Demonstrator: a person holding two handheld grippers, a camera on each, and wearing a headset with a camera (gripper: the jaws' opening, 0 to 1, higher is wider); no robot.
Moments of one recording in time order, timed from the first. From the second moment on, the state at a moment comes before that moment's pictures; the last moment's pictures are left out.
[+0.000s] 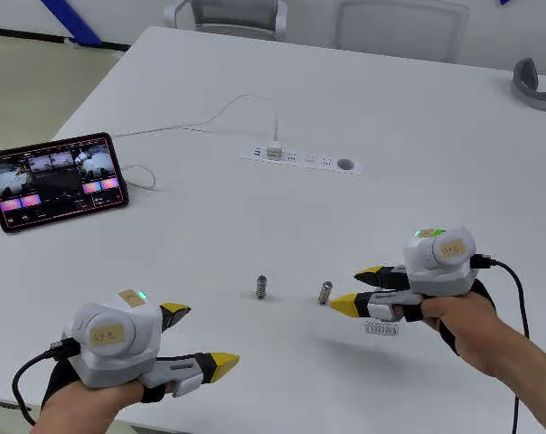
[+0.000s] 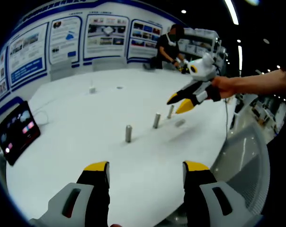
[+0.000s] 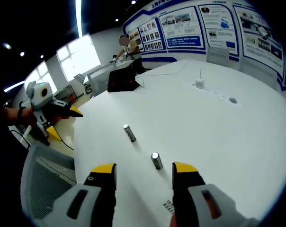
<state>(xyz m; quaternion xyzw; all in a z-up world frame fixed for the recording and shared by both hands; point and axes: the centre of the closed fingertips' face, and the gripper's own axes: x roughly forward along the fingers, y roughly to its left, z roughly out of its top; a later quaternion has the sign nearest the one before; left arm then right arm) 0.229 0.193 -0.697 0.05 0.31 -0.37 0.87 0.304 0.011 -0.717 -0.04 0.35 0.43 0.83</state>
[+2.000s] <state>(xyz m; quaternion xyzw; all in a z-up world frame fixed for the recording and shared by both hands) 0.248 0.135 -0.706 0.08 0.32 -0.43 0.84 0.217 -0.059 -0.729 0.05 0.35 0.36 0.86</state>
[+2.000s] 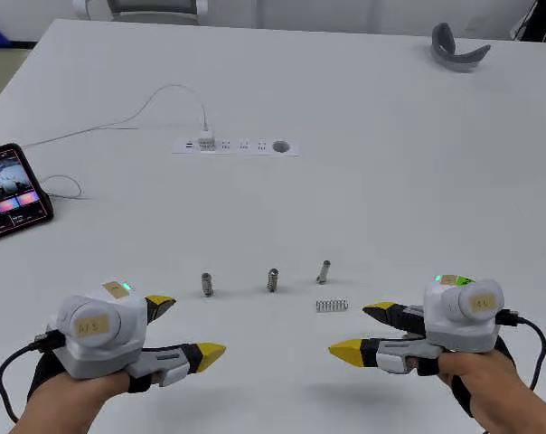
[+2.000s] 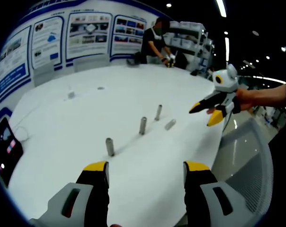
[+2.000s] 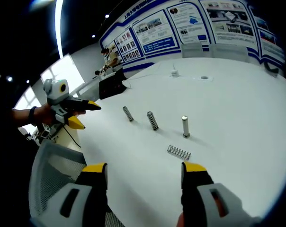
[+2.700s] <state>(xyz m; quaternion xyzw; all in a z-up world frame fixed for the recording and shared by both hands) 0.245 0.062 -0.718 0.12 0.31 -0.51 0.79 0.199 -0.083 -0.729 0.05 0.36 0.33 0.87</state>
